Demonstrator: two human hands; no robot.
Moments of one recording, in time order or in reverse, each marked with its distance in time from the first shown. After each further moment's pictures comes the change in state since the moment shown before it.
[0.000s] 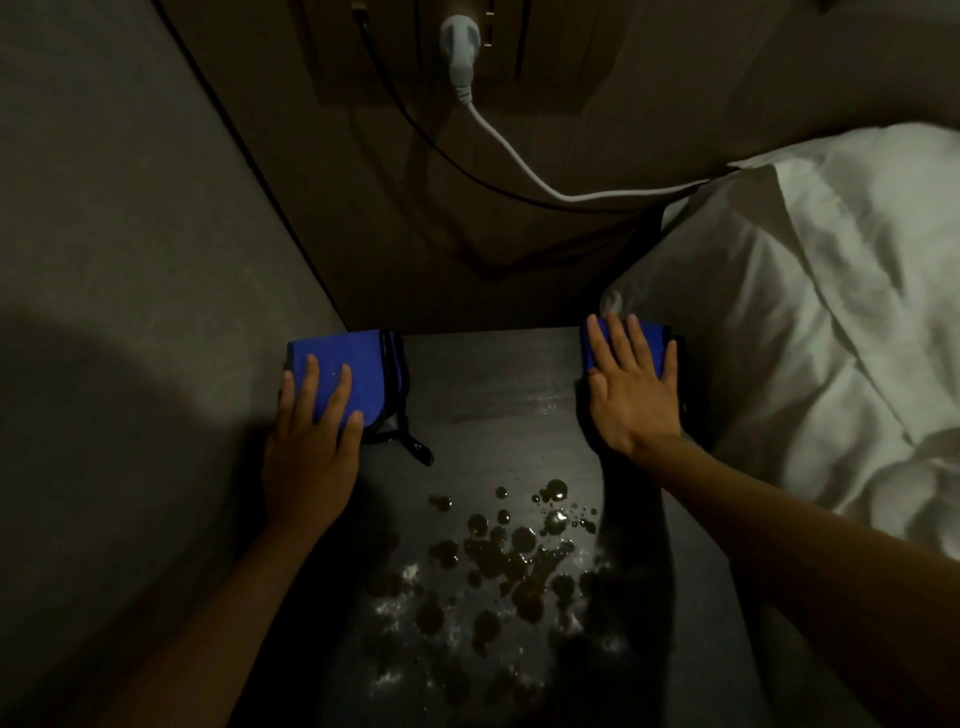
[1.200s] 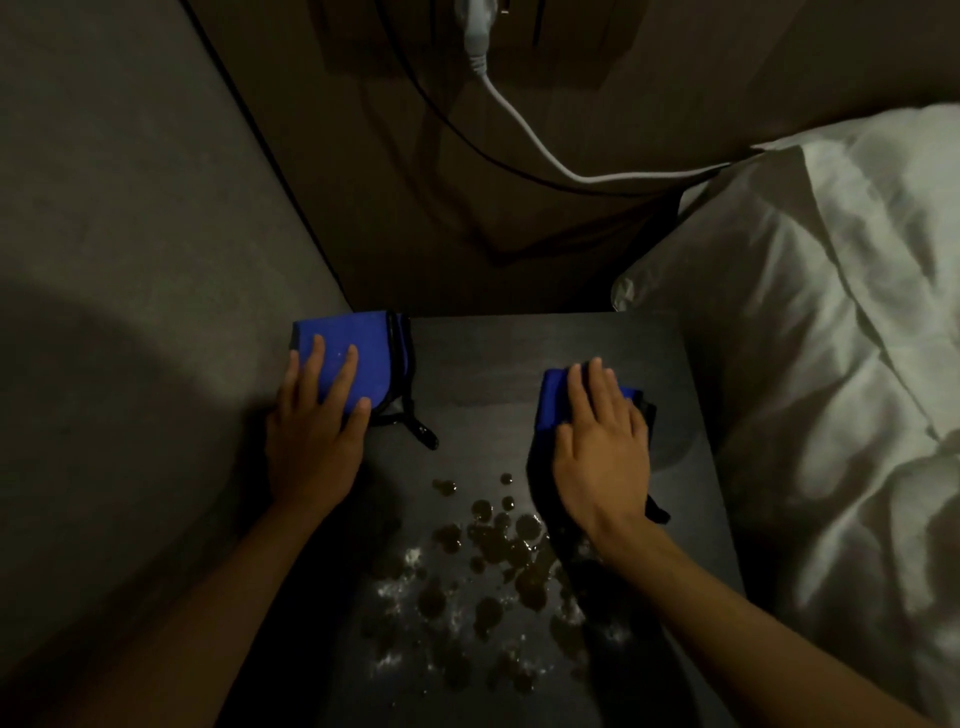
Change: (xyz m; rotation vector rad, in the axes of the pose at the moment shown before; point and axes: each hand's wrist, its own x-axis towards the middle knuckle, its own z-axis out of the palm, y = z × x) left_hand -0.002 0.002 -0.003 0.040 0.003 -0.008; right_hand -0.078 -0.063 0.006 0.196 0.003 0.040
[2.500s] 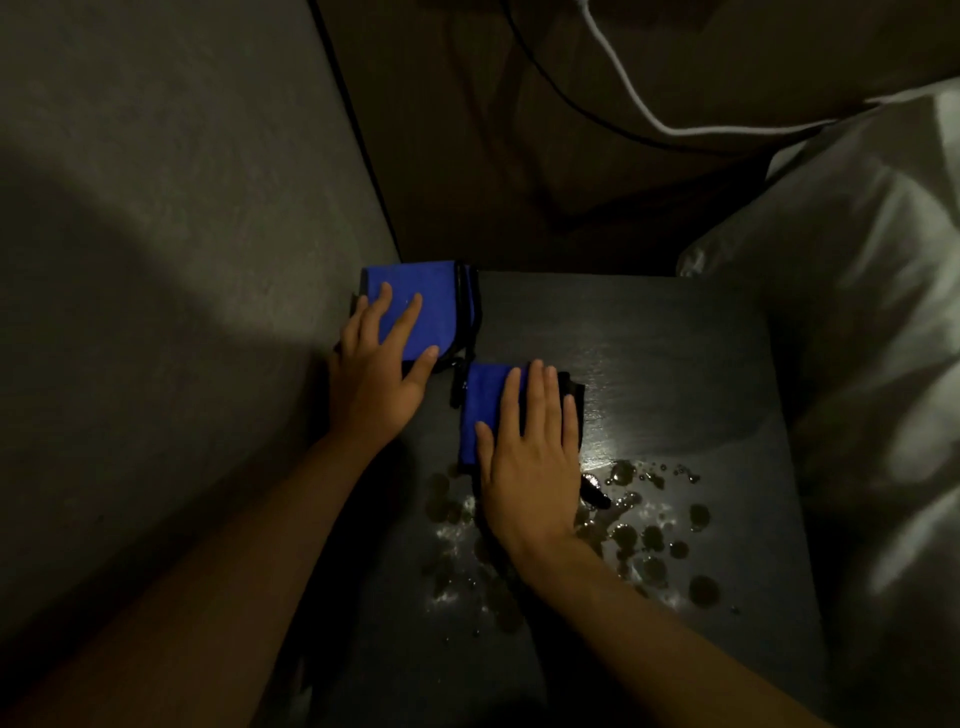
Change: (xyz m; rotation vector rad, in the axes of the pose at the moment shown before) left_hand 0.007 -0.017 0.001 -0.110 0.047 0.119; right_hand -0.051 -0.102 0.072 -0.064 0.160 -0.169
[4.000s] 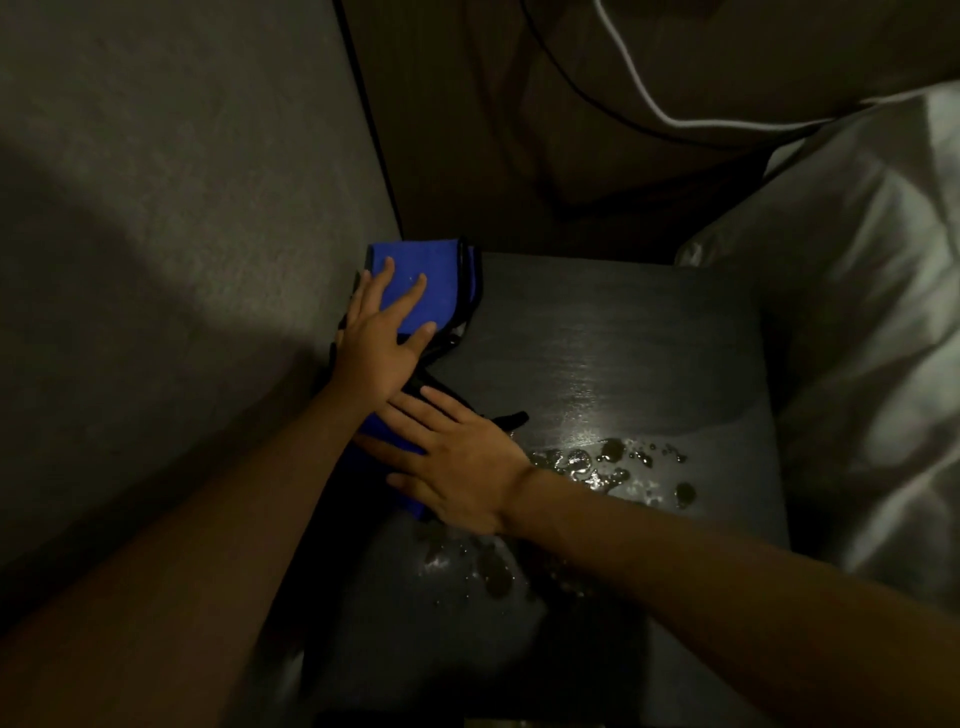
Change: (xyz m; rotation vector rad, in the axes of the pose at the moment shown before) left_hand 0.002 -0.001 -0.004 -0.228 -0.039 -0.001; right_hand 0.011 -0.017 -0.014 -0.141 -0.398 -0.980
